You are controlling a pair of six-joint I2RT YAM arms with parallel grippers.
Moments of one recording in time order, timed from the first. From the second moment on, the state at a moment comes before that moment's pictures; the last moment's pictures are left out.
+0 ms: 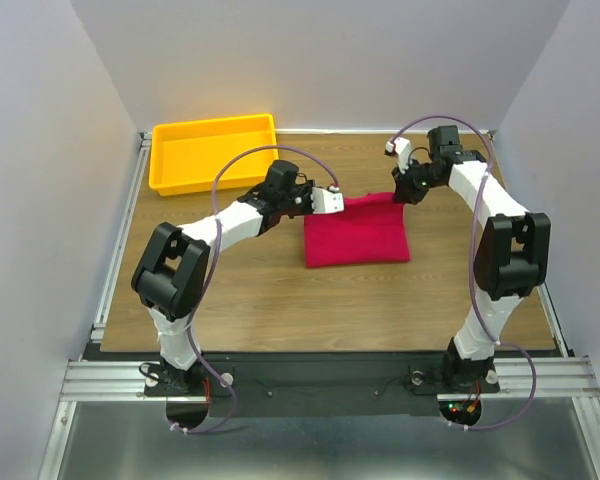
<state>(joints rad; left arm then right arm) -0.57 1.79 1.22 0.00 0.28 0.99 0.06 1.86 1.55 -0.73 -0.57 -0.70</state>
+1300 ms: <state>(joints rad) -0.55 2.04 1.38 0.06 0.18 0.90 0.06 2.02 1.62 -0.61 -0.46 -0.57</state>
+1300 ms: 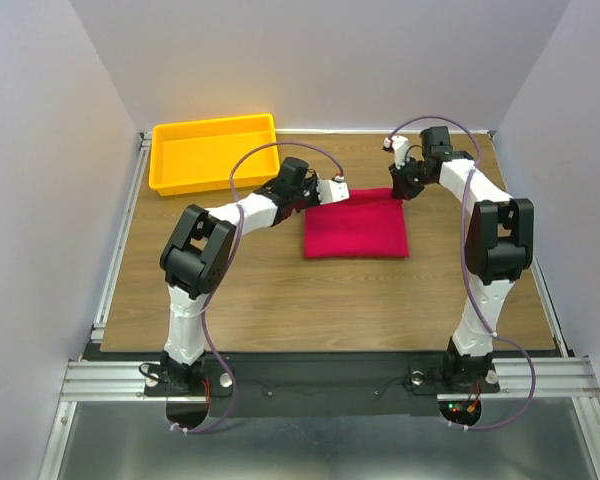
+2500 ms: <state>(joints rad) -0.54 2.06 1.66 0.01 -0.12 0.46 0.06 1.95 1.54 -0.33 -0.37 -0.26</state>
